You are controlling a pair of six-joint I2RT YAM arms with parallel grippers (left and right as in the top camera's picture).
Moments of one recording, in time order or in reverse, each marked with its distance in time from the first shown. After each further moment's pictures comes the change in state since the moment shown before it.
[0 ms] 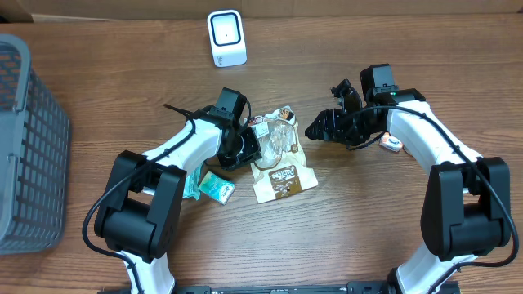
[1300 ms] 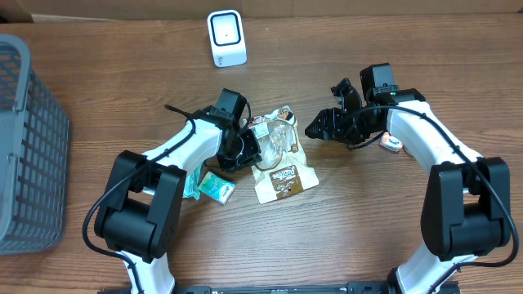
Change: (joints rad) left arm 0.000 0.000 0.000 -0.031 0.018 0.000; right arm 0.000 0.000 0.000 0.014 0.000 -0.001
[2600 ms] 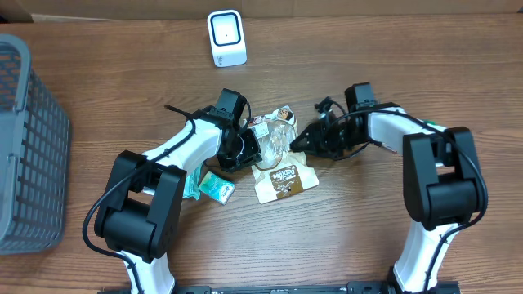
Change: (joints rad) left arm 0.000 0.000 0.000 0.006 0.000 -0.003; right arm 0.040 0.211 -0.068 0.184 -0.282 0.006
